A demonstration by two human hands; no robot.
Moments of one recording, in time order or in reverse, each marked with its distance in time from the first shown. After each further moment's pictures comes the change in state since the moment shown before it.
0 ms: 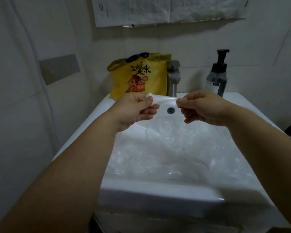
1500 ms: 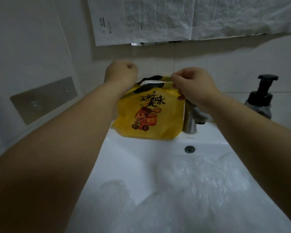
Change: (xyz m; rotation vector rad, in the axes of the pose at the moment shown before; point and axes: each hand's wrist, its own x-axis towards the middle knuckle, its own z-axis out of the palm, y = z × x) left_hand 0.189 0.079 -0.085 0.693 0.567 0.221; right_hand 0.192 -0.063 -0.002 -0.166 0.395 -0.377
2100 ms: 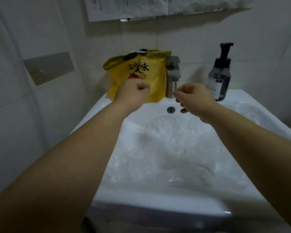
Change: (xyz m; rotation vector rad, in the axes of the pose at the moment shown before) left_hand -0.171 -0.006 0.024 -0.150 -0.245 0.009; right_hand -0.160 0.019 -0.041 -0.065 -0.077 0.201
